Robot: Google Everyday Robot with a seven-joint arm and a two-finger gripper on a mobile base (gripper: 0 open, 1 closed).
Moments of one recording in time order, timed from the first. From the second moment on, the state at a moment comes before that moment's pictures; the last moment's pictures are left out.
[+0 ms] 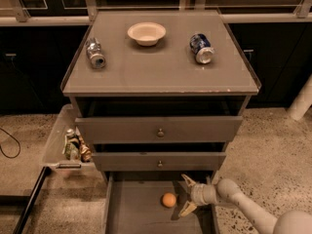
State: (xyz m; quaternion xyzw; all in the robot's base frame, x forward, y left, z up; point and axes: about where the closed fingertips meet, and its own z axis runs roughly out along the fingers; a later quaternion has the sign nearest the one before) arm 0.557 -0.153 0.192 -0.60 0.67 0.20 0.39
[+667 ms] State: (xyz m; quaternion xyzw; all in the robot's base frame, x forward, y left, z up) arm 0.549 -0.130 0.178 -0.61 0.65 0.25 0.37
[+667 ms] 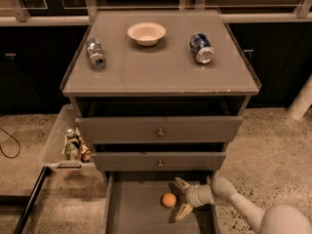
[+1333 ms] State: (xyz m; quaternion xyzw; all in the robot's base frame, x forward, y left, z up) arm 0.544 -0.114 0.151 -0.59 0.66 0.29 0.35
